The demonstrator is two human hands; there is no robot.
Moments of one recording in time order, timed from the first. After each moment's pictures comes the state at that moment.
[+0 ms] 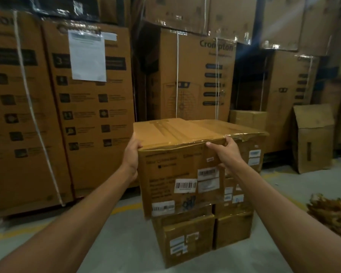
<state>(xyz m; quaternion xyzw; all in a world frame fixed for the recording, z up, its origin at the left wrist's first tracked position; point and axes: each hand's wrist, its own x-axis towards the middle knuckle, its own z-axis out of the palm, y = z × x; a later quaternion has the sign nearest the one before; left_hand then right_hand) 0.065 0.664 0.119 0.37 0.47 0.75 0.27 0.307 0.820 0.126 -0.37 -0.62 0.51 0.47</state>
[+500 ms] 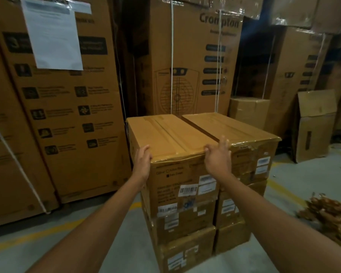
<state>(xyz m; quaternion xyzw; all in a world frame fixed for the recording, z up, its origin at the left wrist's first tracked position) -0.001 0.828 0.118 0.37 0.65 0.63 0.20 0.210 0.949 0.134 -0.50 -0.79 0.12 0.34</state>
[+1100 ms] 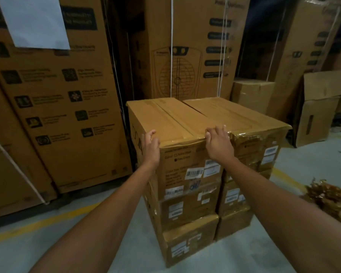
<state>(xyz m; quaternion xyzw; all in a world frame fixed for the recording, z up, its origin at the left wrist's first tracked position) -0.009 0.877 0.118 0.38 0.63 0.65 0.19 0.183 1.004 0.125 -0.48 -0.83 0.10 0.29</state>
